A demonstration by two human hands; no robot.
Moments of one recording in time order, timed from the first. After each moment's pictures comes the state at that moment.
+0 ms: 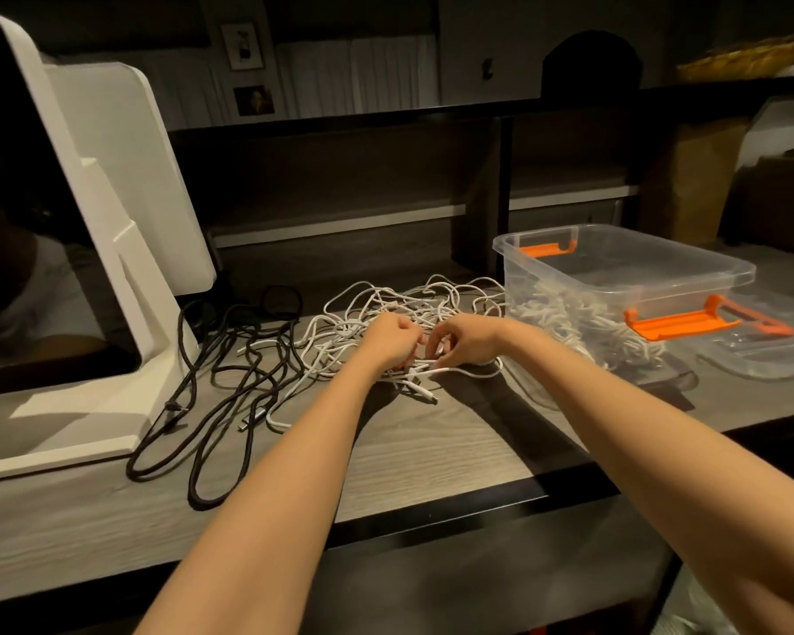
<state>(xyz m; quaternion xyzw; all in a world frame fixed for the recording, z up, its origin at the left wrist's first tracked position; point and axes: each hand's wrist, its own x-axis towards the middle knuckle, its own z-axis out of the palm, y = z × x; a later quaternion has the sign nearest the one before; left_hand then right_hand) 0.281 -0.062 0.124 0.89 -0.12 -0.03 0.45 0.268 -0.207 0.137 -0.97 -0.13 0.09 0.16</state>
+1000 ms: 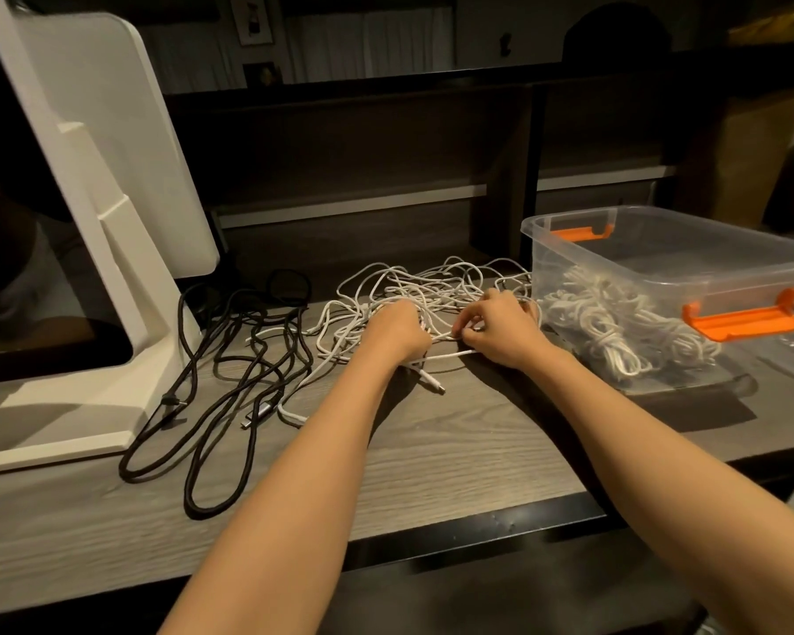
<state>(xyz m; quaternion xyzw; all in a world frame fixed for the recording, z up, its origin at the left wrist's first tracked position) 0.299 -0.061 0.122 0.97 -0.10 0.01 0.21 0.282 -0.211 0.102 -0.97 -0.05 -0.15 0.19</state>
